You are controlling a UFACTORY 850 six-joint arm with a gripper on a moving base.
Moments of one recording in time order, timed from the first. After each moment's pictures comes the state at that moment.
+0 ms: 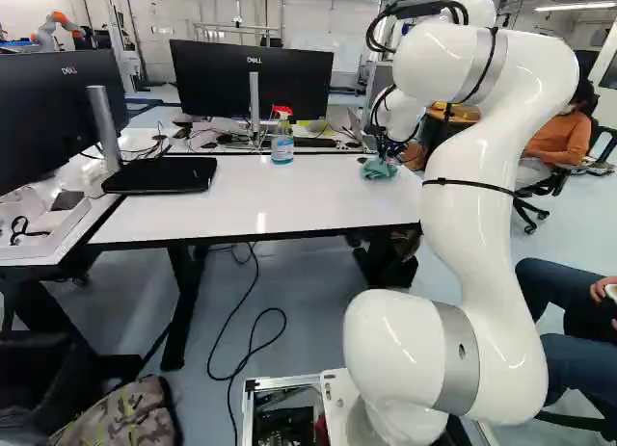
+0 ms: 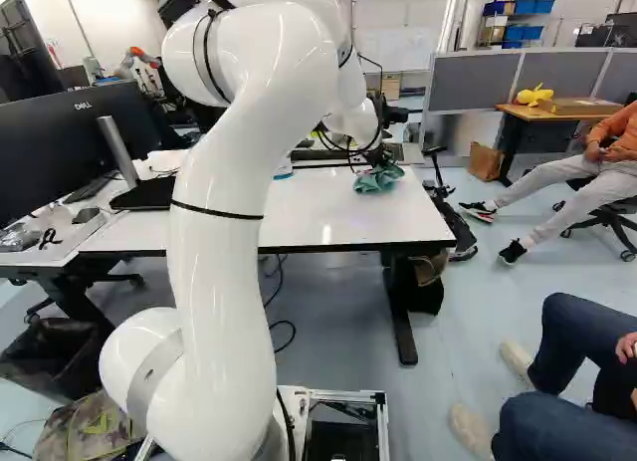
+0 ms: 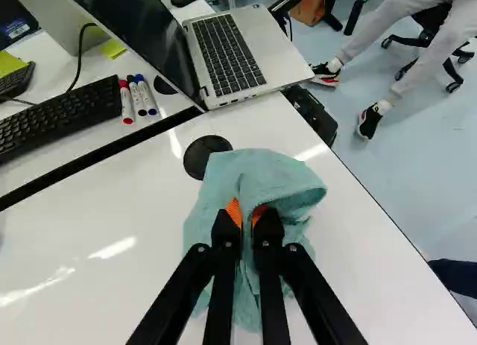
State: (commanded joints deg) arm -21.0 -35.0 -83.1 5.8 -2.7 0.0
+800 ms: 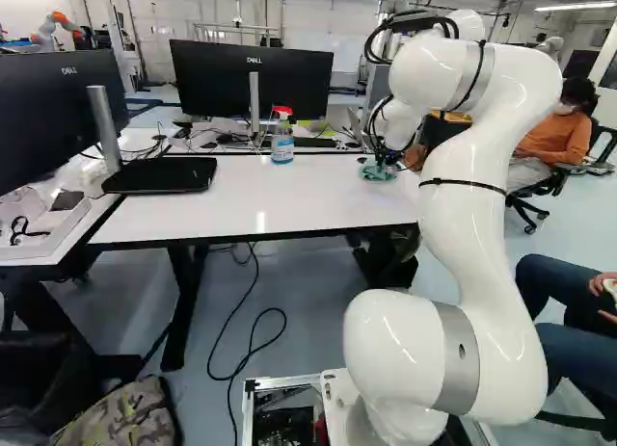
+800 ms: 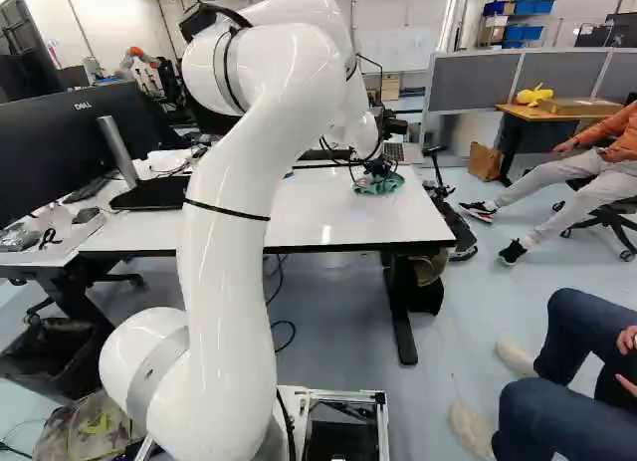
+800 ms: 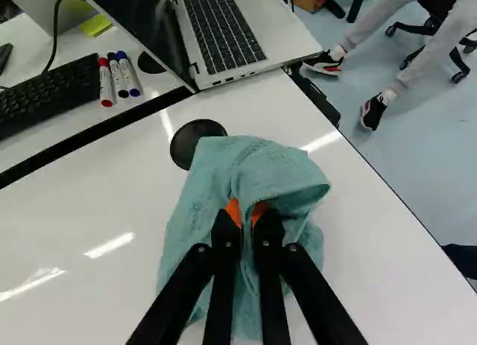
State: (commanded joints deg) arm -21.0 -38.4 -83.9 5.8 -1.8 0.0
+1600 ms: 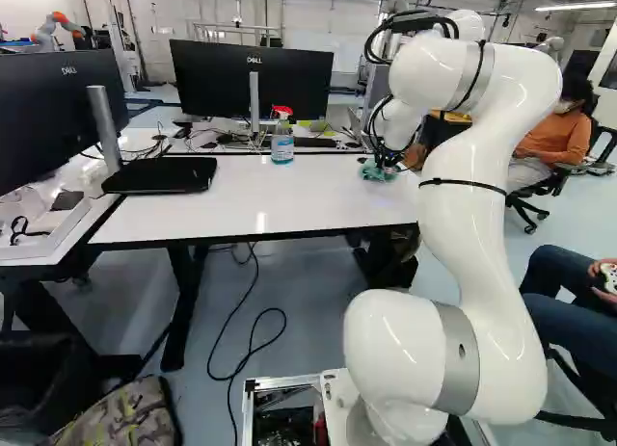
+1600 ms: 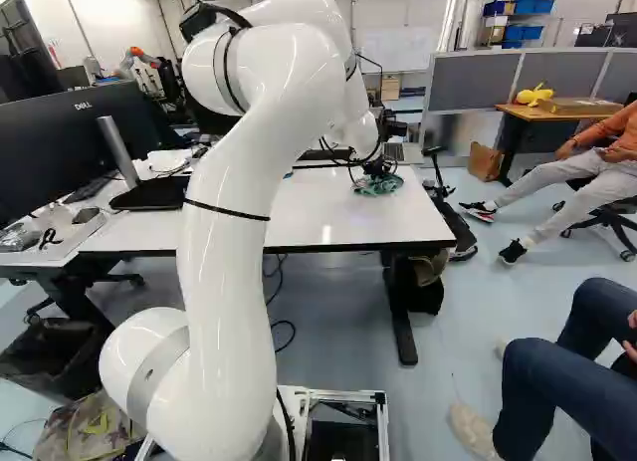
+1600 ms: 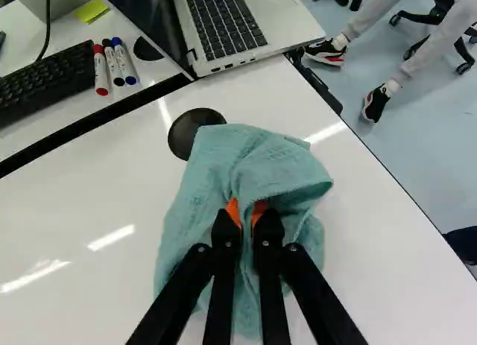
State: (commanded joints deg) arm -21.0 -38.4 -83.9 5.8 -4.0 0.0
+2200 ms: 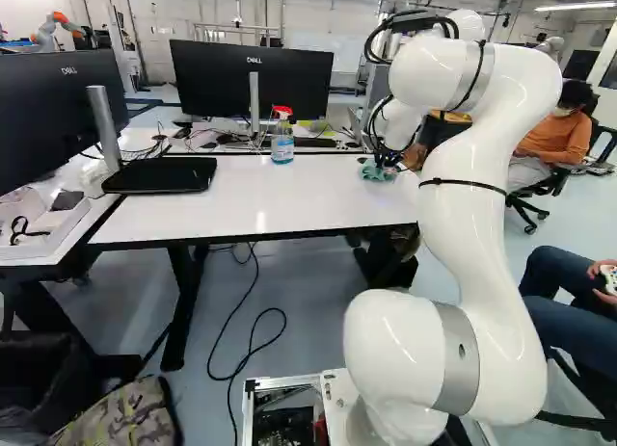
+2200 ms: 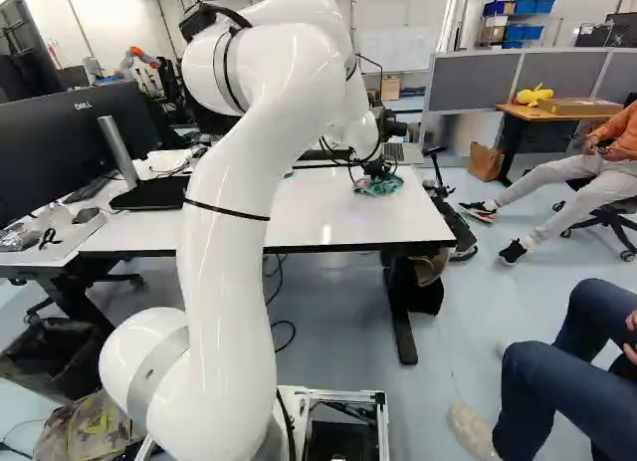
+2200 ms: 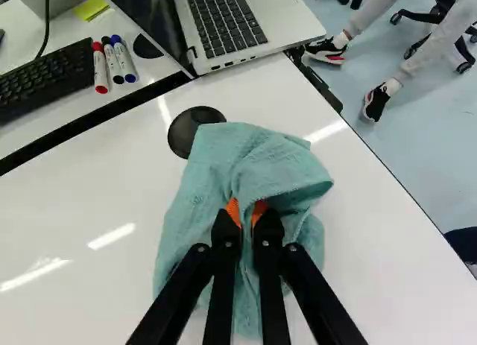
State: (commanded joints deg) arm -21.0 -38.4 -83.9 5.7 -4.4 0.0
